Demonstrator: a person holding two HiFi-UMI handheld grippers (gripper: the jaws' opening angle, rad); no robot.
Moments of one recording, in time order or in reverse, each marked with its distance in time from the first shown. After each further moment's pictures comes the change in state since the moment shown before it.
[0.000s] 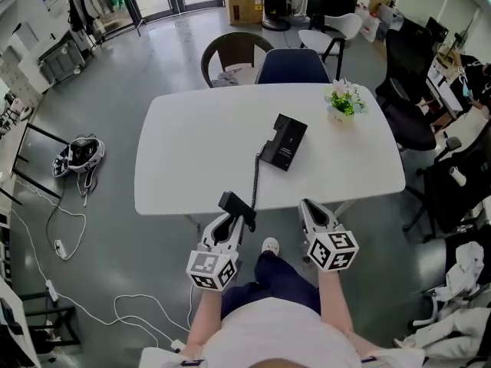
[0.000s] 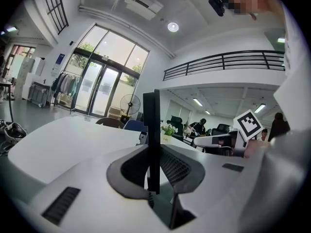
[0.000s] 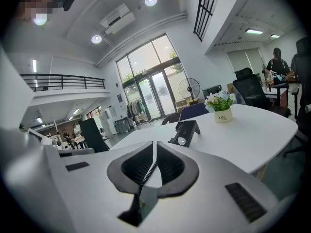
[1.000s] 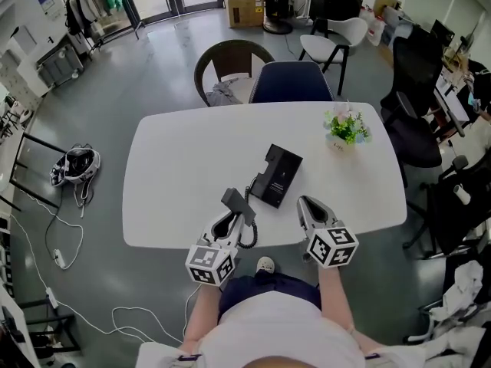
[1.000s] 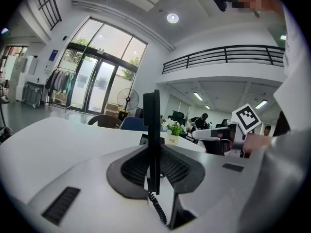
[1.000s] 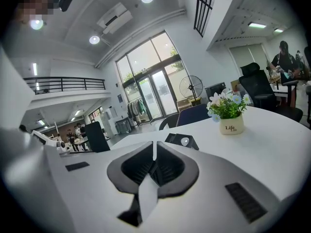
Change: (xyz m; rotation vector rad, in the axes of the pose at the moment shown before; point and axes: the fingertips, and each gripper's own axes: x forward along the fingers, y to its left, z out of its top) left arm 0.135 0.031 0.020 0.020 0.068 -0.017; right arm 0.103 -0.074 0.058 0.006 0.014 0.040
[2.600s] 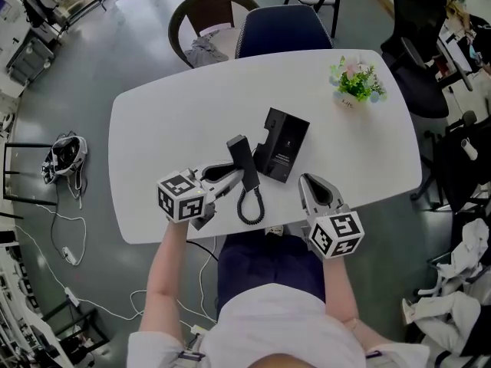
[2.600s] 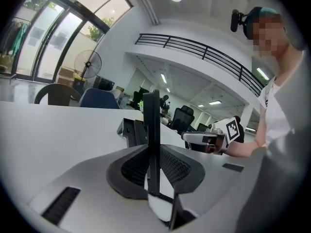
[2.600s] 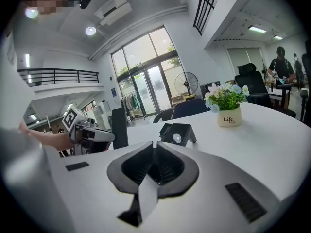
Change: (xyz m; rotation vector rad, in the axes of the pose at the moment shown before) left arm 0.077 0.036 0.000 -0.006 0.343 -0.572; right arm 0.021 0.001 -0.032 -0.028 0.054 -0.091
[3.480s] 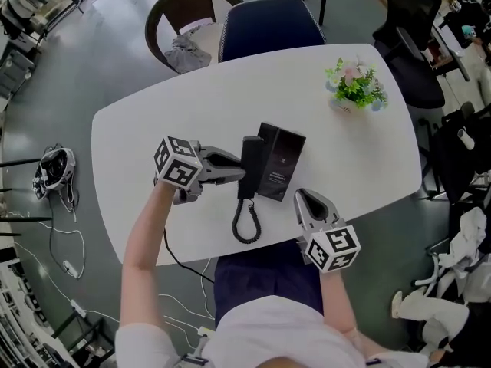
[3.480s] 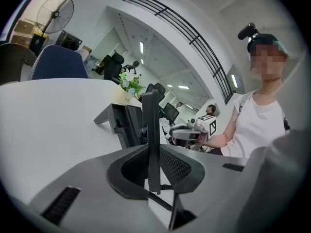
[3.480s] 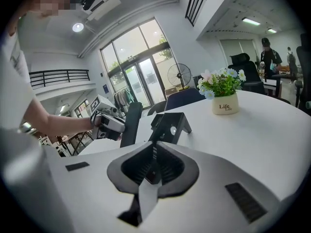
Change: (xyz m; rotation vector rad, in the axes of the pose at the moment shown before) left arm 0.061 0.033 0.008 -0.018 0.376 -0.480; right arm 0.019 -0.018 -0.021 0.080 0.086 -0.060
